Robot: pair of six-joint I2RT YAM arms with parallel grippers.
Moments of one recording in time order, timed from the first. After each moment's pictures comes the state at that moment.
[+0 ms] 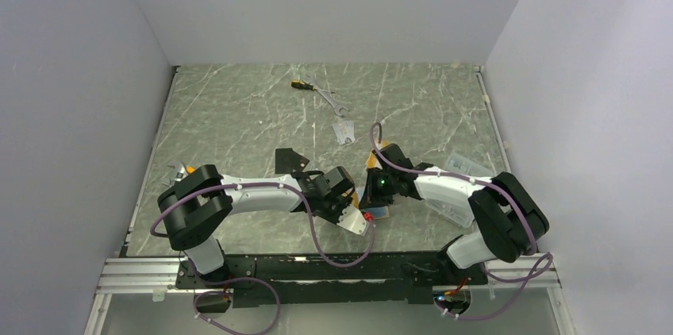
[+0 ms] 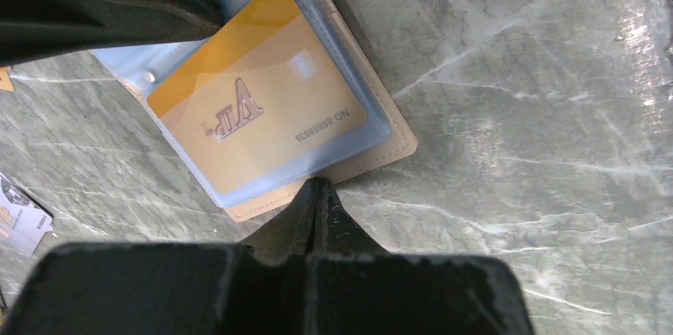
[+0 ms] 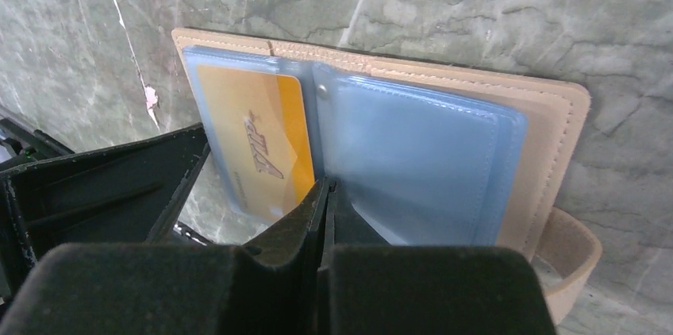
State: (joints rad) left arm -1.08 1.67 0.94 -0.37 0.11 0.97; right arm 0.60 1.45 0.61 -0.21 -0.31 0.69
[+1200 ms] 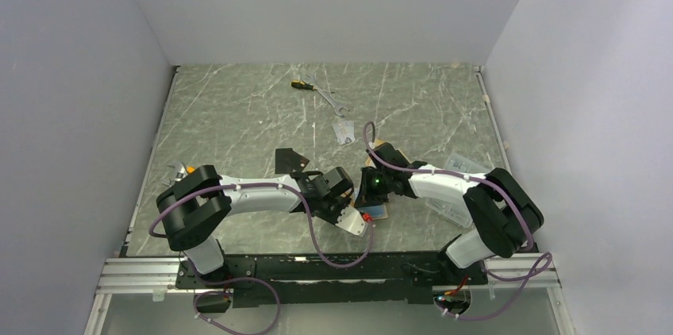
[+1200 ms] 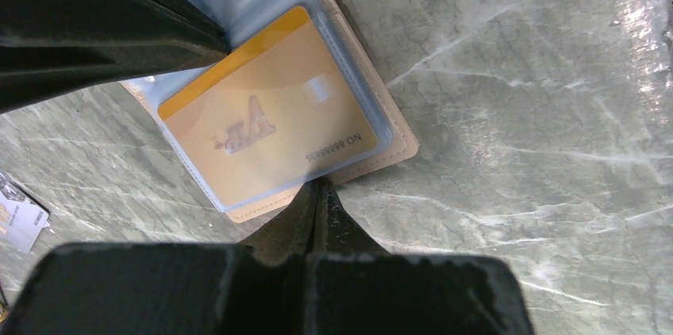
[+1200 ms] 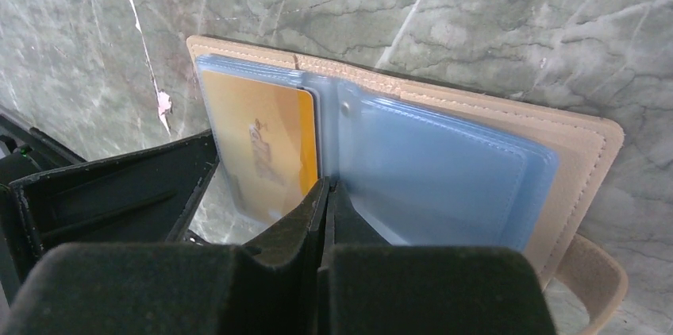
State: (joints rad) left arm -1.08 1.66 0.93 -0.38 0.11 0.98; right arm 0.65 1.49 0.65 -0.19 -0.30 0.70
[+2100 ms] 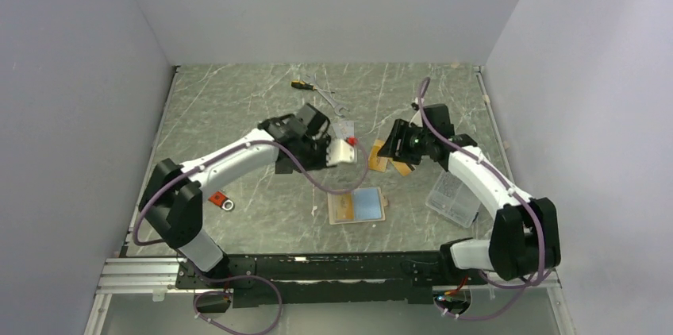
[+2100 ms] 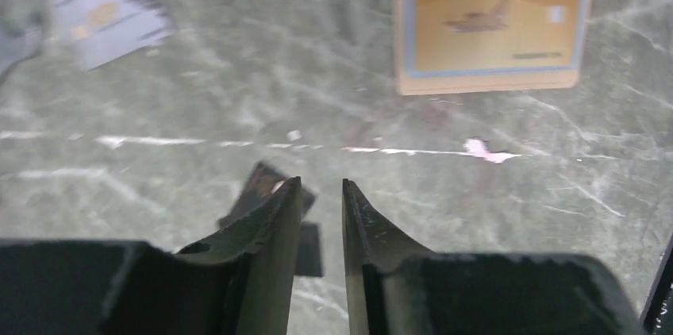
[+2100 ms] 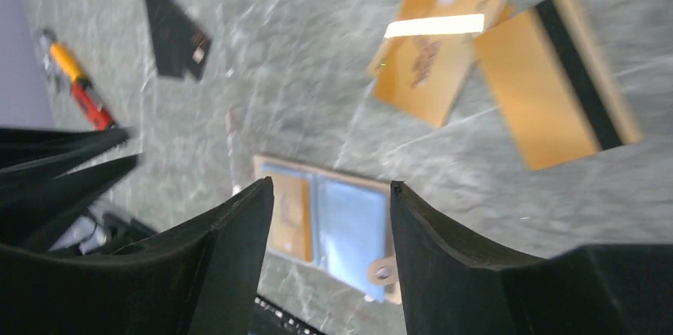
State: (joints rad) left arm -0.78 1.61 1.21 -0.68 0.24 0.83; right arm 0.28 1.29 0.85 -0.40 -0.37 0.52
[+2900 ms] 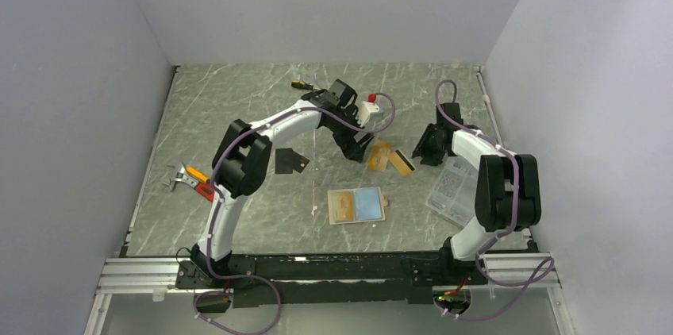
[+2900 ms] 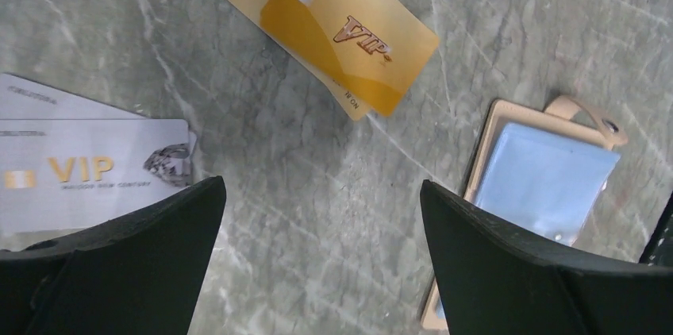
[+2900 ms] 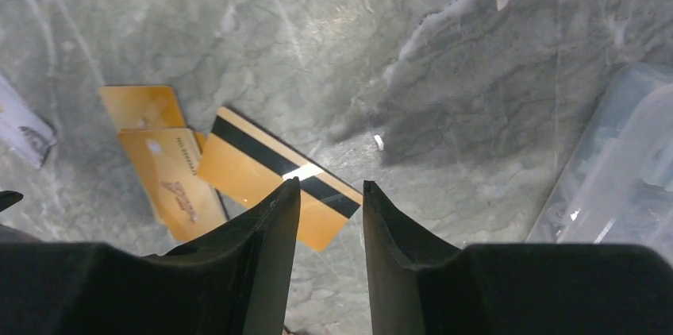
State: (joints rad) left arm -0.68 2.17 1.80 -0.64 0.50 0.35; right arm 0.02 1.59 0.93 -0.42 -0.09 0.57
